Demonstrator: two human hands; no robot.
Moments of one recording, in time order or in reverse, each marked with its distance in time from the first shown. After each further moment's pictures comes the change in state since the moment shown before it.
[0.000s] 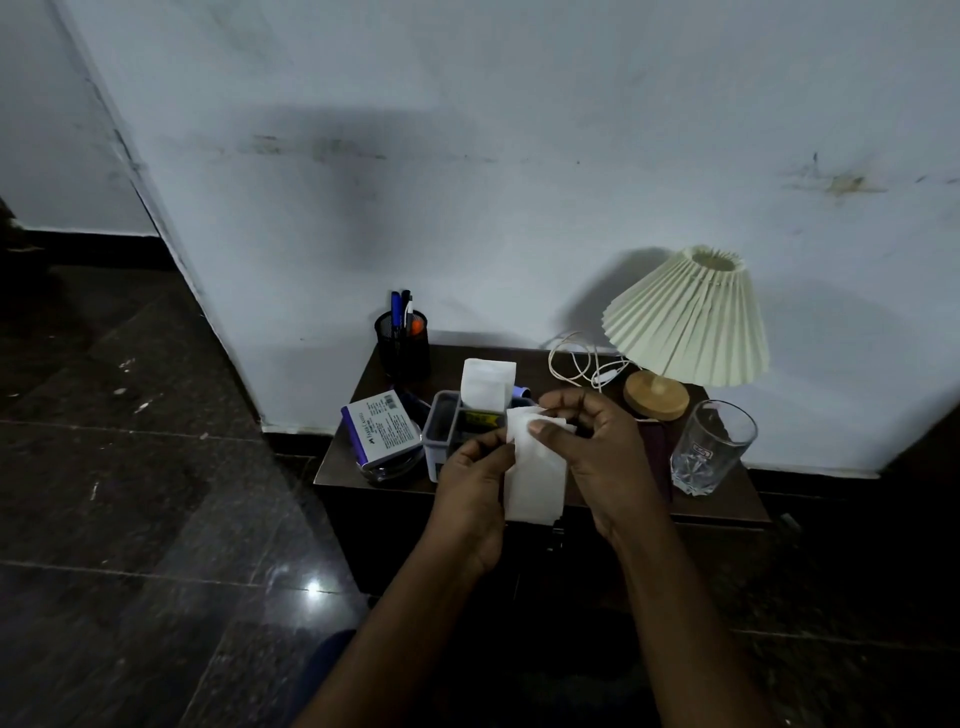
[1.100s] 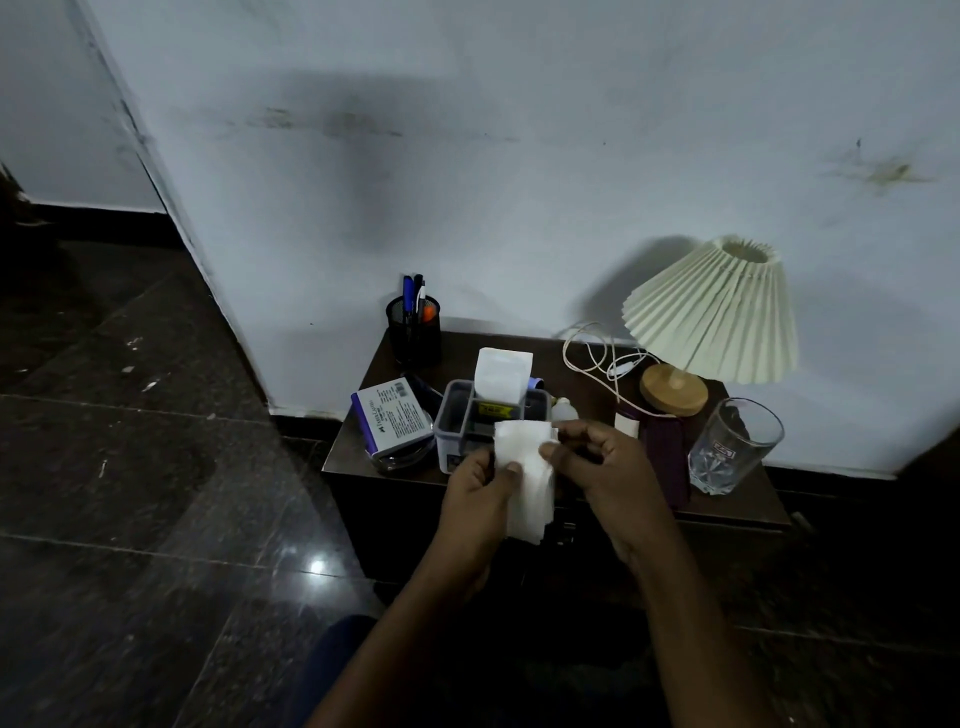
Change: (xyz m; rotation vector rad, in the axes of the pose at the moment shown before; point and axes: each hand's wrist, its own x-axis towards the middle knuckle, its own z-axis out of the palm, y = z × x) left_hand -0.004 -0.017 -0.028 0.272 -0.030 0.149; right_hand -0.011 0.026 -0.004 -0.073 -0.080 0.137
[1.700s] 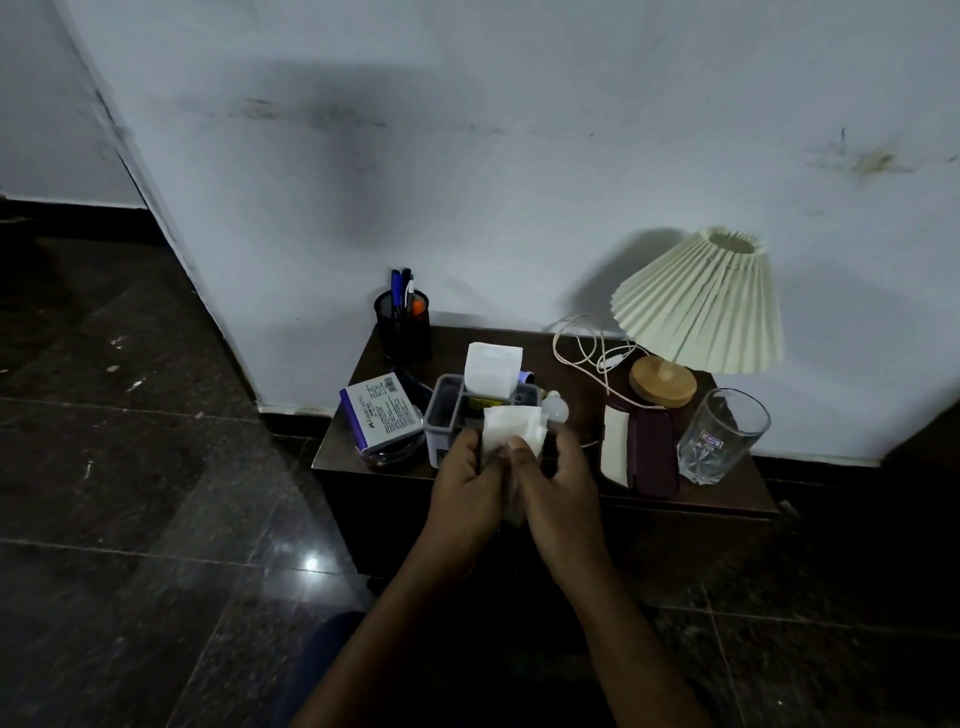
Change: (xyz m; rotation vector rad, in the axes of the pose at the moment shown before) left_hand -0.005 0.010 0.002 0.004 -0.056 0.129; right_hand -0.030 0.005 0.050 -0.029 0.134 -0.068
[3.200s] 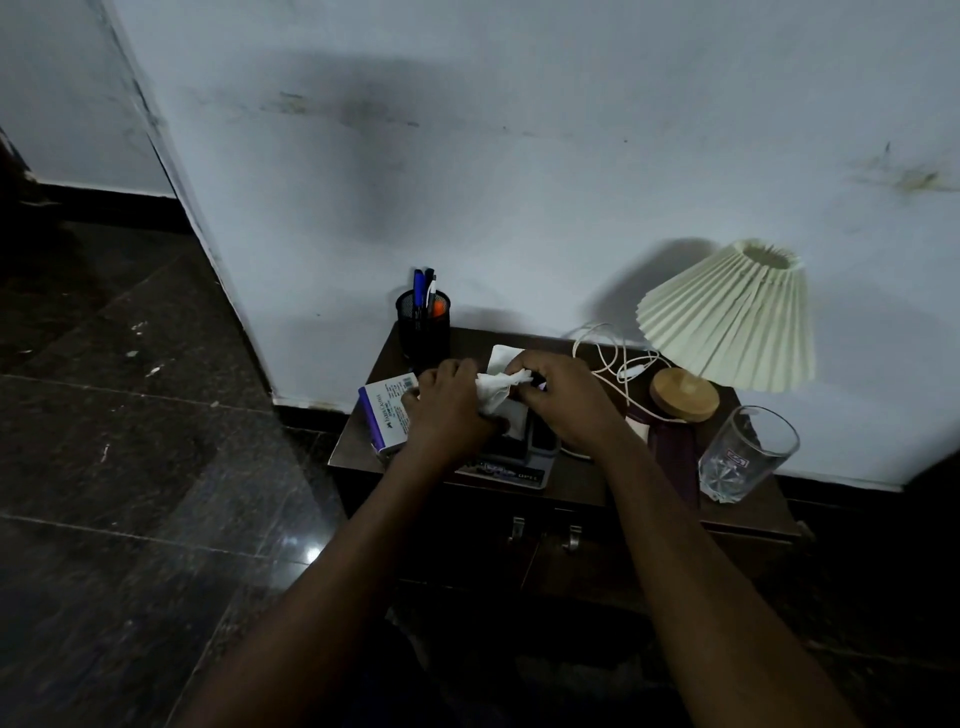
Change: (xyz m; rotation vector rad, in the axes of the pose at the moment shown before) left_hand 0.105 0.023 -0.046 1.283 0.102 0.187; right_hand 0.134 -0.019 0.000 -0.660 -0.385 -0.424
